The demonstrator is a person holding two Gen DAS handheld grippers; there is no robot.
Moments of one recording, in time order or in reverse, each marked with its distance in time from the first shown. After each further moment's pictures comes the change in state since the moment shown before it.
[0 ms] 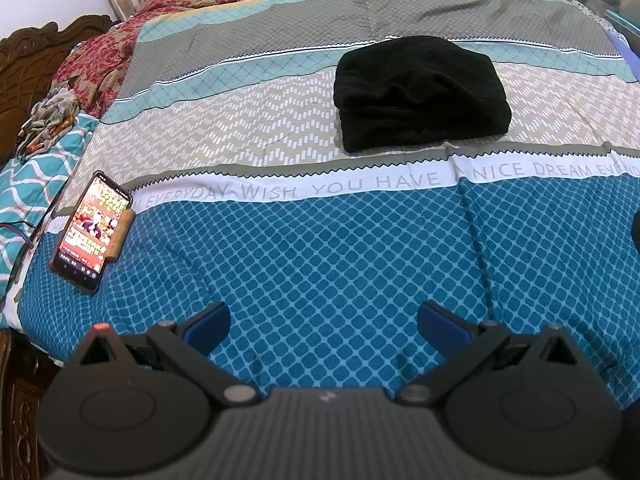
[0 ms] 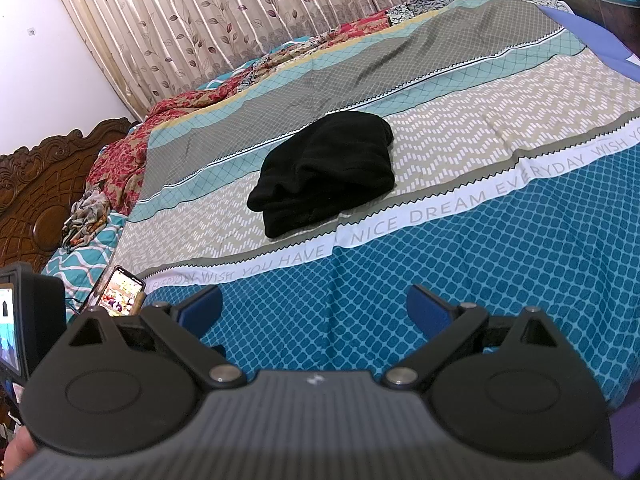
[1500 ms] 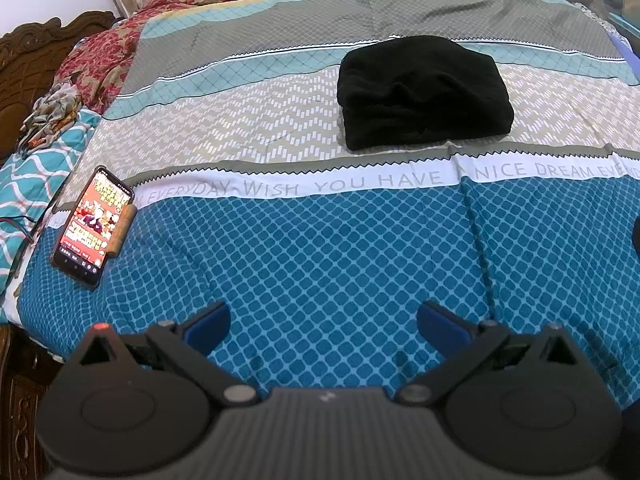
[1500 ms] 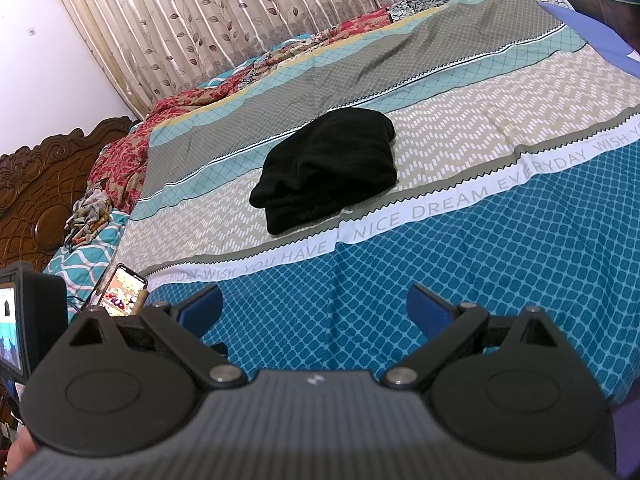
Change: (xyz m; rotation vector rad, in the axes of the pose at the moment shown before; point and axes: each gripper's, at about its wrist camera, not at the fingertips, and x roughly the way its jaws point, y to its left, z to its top) left arm 0.001 0.003 -0.003 -0.005 -0.002 -0.001; right arm 0.001 0.000 0.000 -0.001 0.003 0.002
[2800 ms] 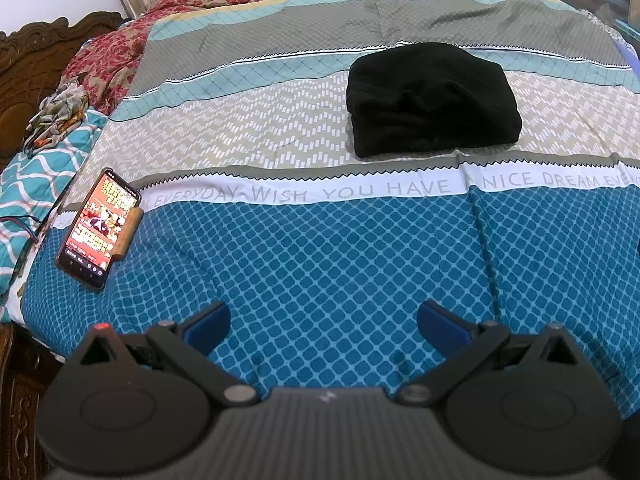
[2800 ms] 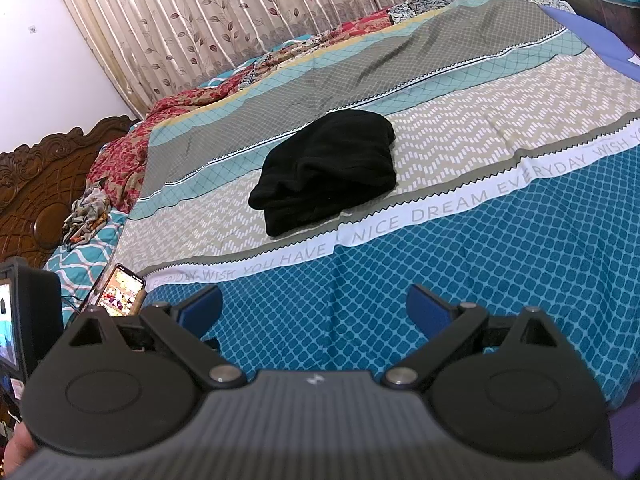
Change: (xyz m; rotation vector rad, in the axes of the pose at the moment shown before) left arm -0.001 0.003 0.003 -0.016 -0.012 0.013; right arm 0.000 0.000 0.005 -0.006 0.000 0.001
